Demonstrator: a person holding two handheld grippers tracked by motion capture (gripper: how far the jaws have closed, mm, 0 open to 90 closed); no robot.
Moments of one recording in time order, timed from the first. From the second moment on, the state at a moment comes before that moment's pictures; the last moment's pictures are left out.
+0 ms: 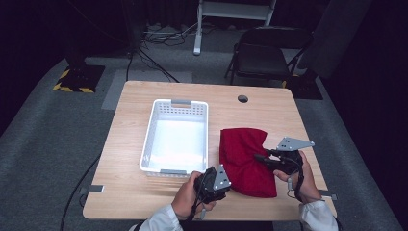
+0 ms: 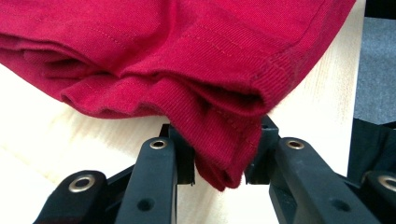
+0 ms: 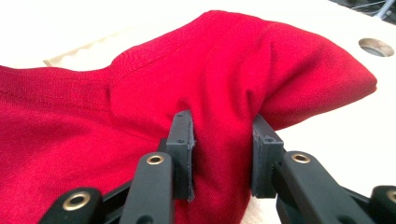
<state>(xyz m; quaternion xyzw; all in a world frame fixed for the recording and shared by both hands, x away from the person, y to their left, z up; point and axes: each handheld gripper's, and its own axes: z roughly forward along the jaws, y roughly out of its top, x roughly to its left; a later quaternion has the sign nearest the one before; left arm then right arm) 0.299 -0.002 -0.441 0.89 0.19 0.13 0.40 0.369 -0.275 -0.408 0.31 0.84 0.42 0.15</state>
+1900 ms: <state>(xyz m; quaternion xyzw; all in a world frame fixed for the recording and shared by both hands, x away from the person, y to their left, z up) 0.322 0.043 -0.394 0.84 0.23 0.19 0.45 0.402 -0.228 -0.352 0.28 0.82 0.46 0.19</state>
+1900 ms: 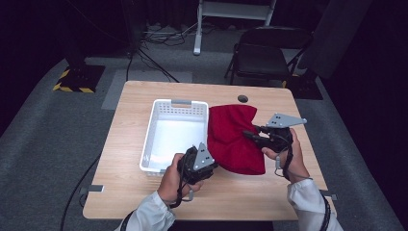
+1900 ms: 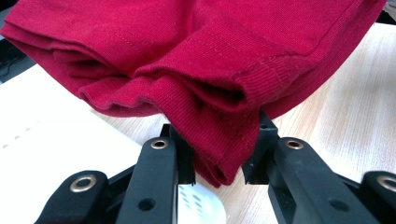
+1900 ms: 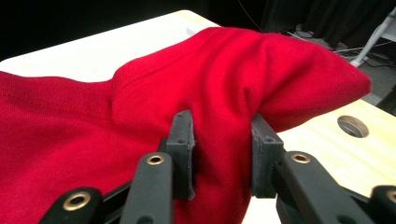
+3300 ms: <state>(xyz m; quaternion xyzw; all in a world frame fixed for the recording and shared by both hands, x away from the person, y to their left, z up) 0.312 0.116 -0.406 0.82 0.31 0.21 0.44 0.427 -0.141 -0.362 0.24 0.84 0.46 0.15</state>
